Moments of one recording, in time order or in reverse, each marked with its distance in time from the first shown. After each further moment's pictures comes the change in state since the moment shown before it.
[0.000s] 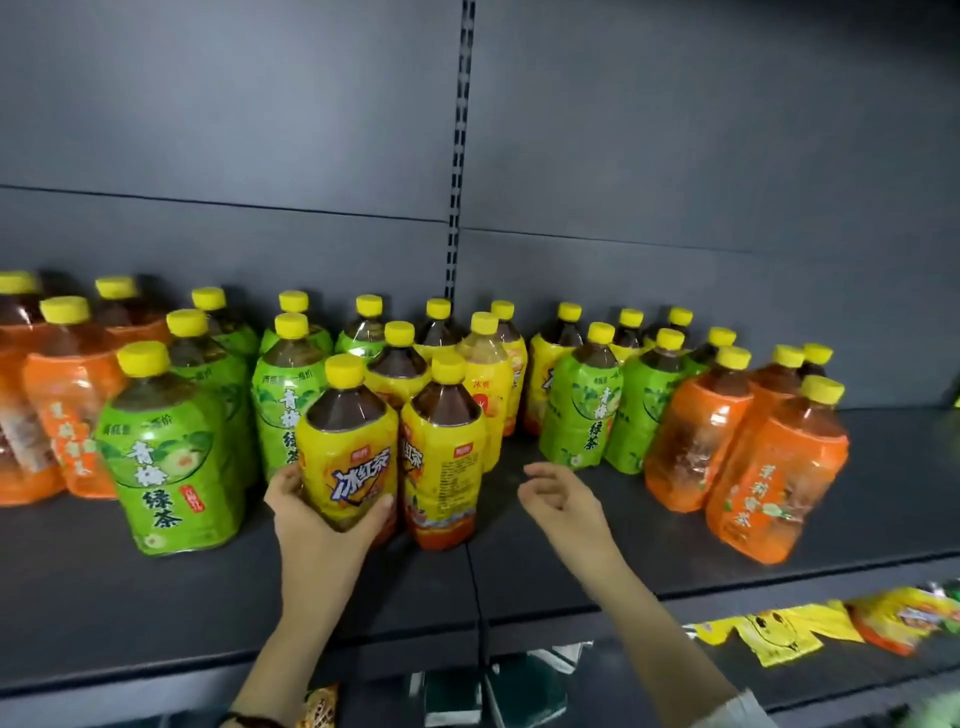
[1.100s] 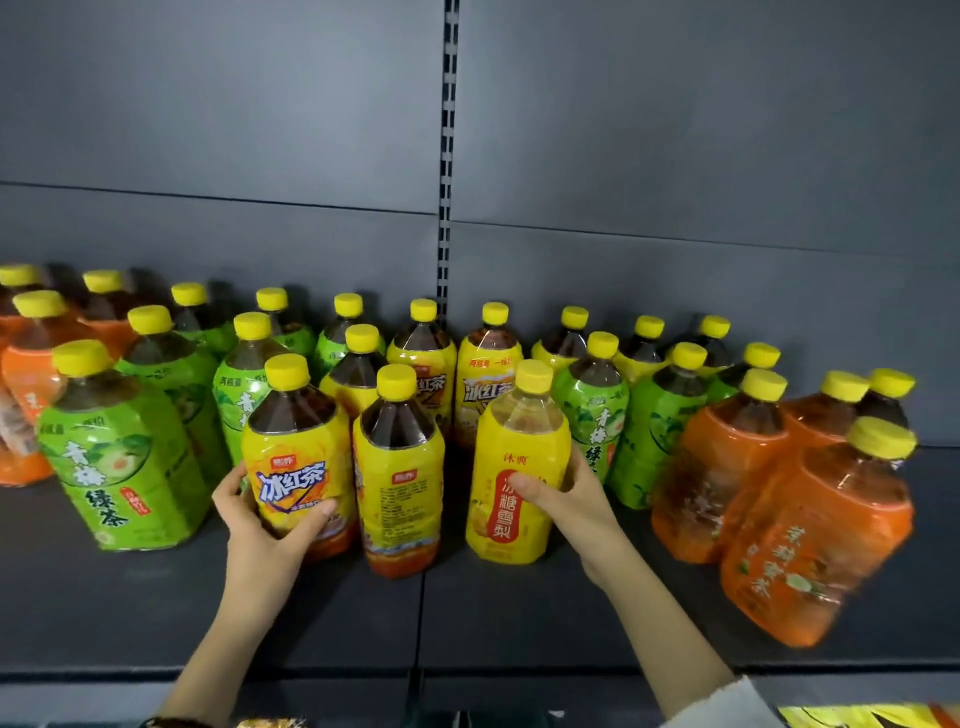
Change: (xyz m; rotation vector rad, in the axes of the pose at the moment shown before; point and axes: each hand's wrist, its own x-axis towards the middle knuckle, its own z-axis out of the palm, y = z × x) left_hand 0.008 -0.010 0.017 -0.019 0.055 -0.017; right_hand 0.074 0.010 -0.045 0.308 -0.263 0.056
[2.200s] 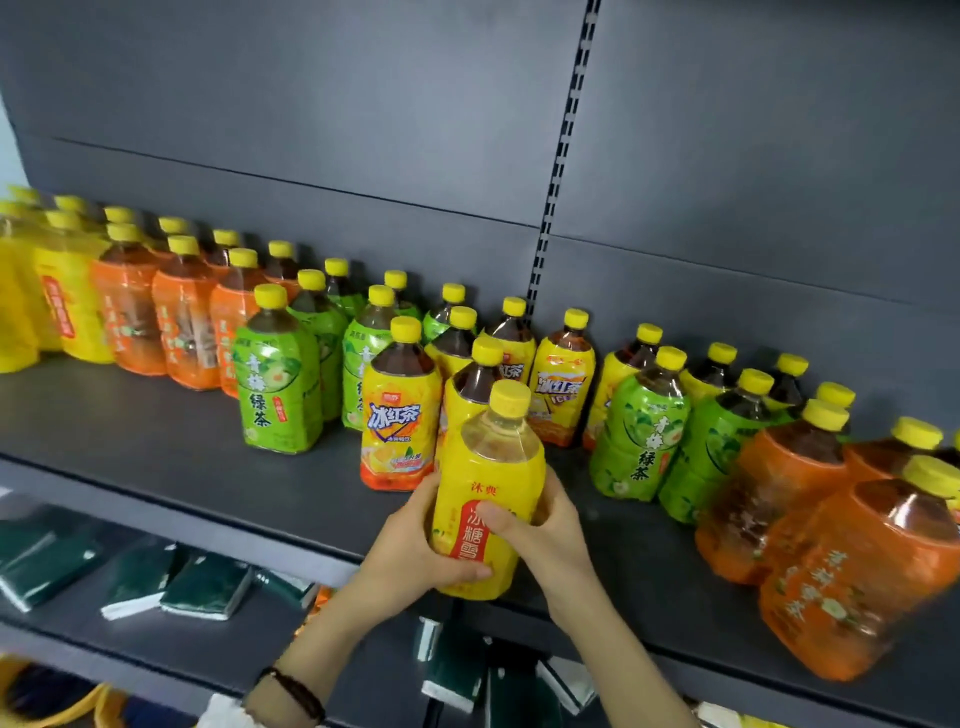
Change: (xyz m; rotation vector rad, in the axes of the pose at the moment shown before) left_hand -0.100 0.057 0.022 0.041 -0.446 -0.133; right_hand -0.080 0.002 0.058 0.028 -0.248 -0.107
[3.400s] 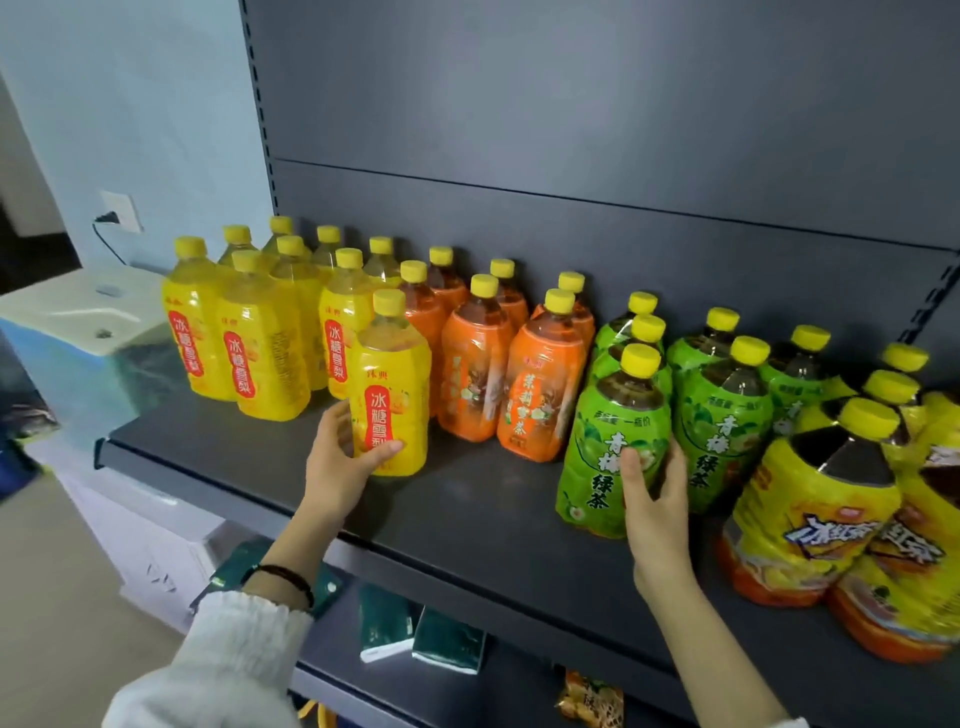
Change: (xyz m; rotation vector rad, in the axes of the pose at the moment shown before) left_hand 0.062 -0.124 -0.468 0.105 0.638 -0.076; right_hand 0.150 0.025 0.310 0.091 0.337 -0.081
